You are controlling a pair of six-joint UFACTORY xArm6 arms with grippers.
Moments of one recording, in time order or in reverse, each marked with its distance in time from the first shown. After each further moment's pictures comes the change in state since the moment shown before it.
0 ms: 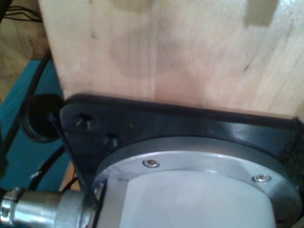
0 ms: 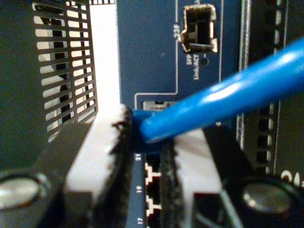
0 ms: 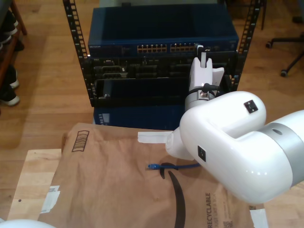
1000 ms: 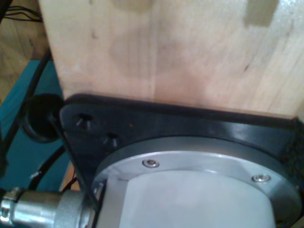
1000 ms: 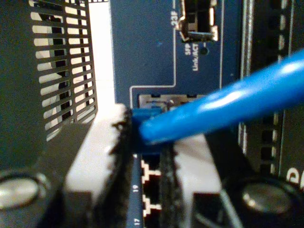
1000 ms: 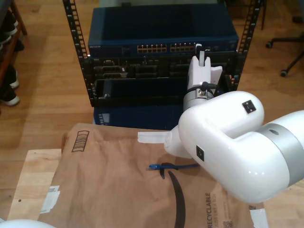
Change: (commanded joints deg) left arm 0.0 0.0 0.0 0.0 0.0 0.0; right arm 0.0 0.9 -1.6 -0.1 0.5 0.0
